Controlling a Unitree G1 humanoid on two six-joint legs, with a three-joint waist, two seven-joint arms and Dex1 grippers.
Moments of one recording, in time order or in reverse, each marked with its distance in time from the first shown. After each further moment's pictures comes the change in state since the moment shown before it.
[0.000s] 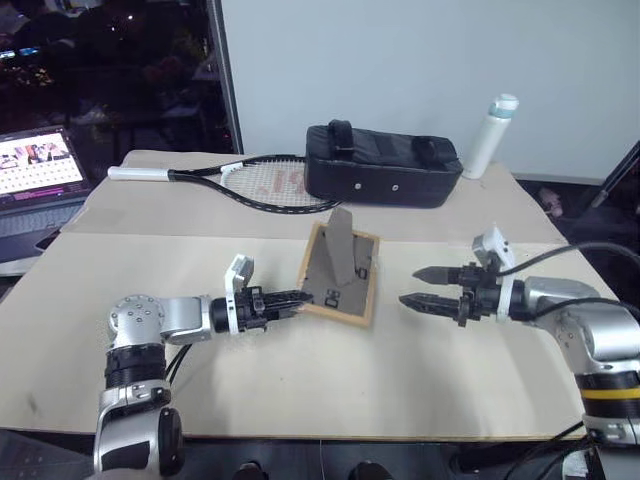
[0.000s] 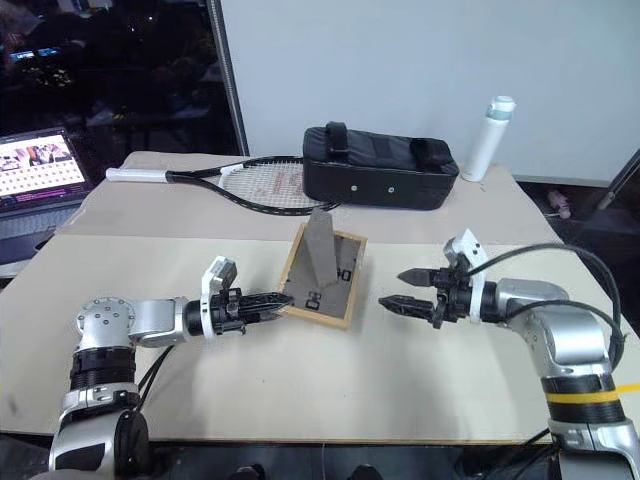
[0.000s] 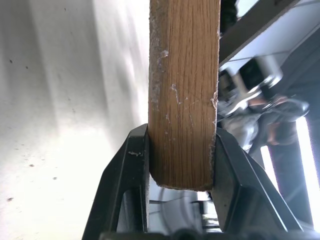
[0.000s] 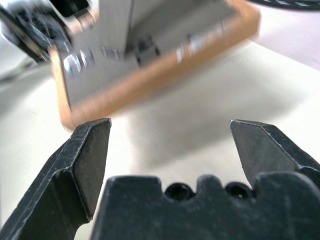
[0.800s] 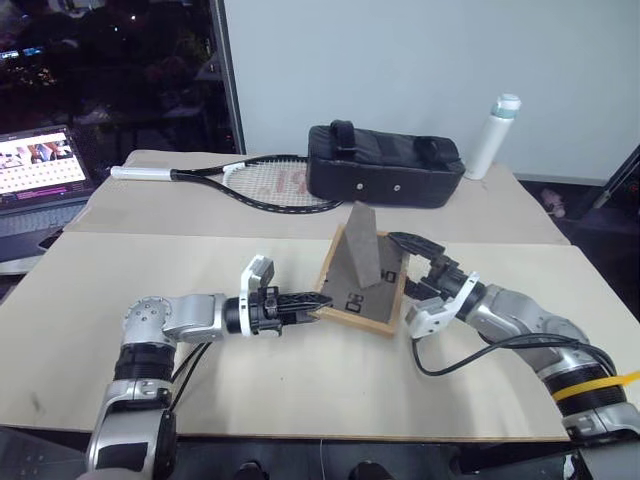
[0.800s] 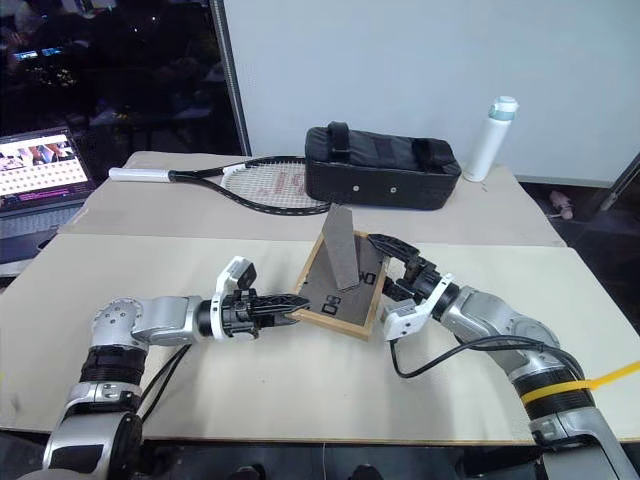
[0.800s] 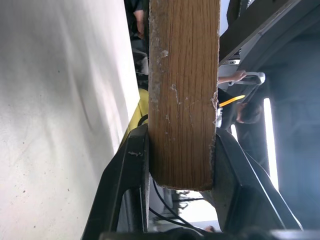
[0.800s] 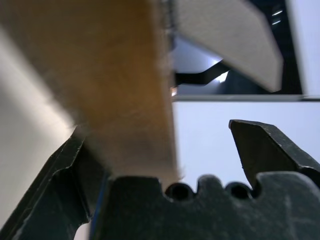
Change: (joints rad) left arm 0.023 0.087 -0.242 -0.018 -0.582 -0.095 0.322; right arm -0.121 0.014 0.246 0.231 -1.145 -1.257 -1.048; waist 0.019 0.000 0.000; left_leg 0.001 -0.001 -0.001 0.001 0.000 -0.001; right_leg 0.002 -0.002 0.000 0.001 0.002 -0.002
